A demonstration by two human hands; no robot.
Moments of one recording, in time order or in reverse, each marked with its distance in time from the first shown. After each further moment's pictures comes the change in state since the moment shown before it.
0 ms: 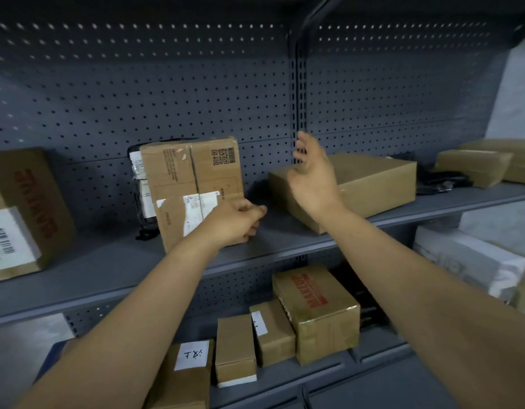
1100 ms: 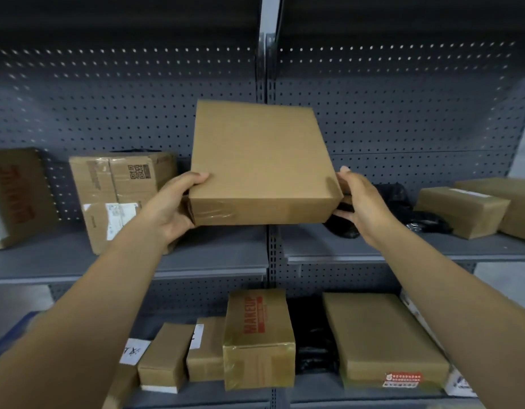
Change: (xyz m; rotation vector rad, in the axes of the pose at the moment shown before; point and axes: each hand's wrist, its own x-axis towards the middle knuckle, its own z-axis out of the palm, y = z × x) left_hand 0.018 0.100 0.084 -0.827 0.314 -0.083; right_hand 0.083 0.128 -0.206 0.415 -0.182 0.464
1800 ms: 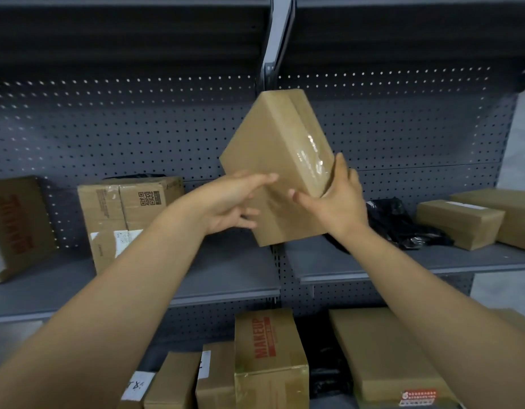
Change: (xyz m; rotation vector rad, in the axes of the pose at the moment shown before) left_hand -0.011 0.041 0.063 0.500 -0.277 -0.042; right_hand -0.021 -0.028 0.058 -0.700 0.257 -0.425
